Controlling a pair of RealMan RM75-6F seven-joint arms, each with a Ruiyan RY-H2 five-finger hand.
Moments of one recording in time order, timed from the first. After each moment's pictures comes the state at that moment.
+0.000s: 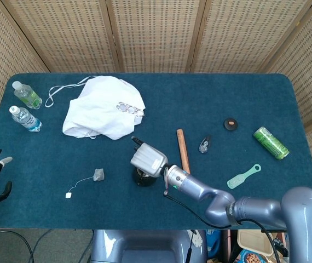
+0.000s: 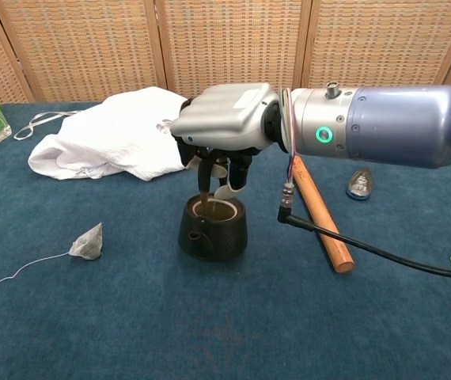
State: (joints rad) left arm -0.10 -1.14 -0.04 -1.54 1.45 1.44 -0.02; right arm 1.12 -1.57 0.17 -1.47 -1.27 0.76 -0.56
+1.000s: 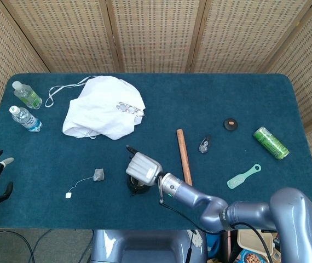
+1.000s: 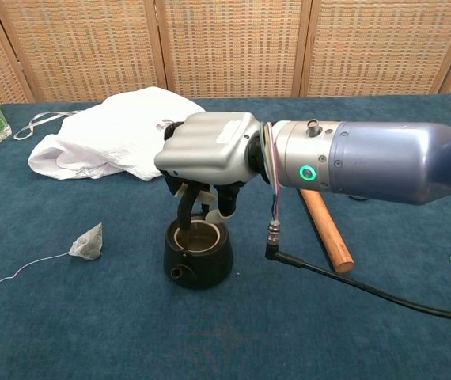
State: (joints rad) left arm -0.10 -1.15 -0.03 -1.53 1.46 1.43 -0.03; right arm 1.14 -1.64 0.13 -1.46 -1.25 0.78 -0.68
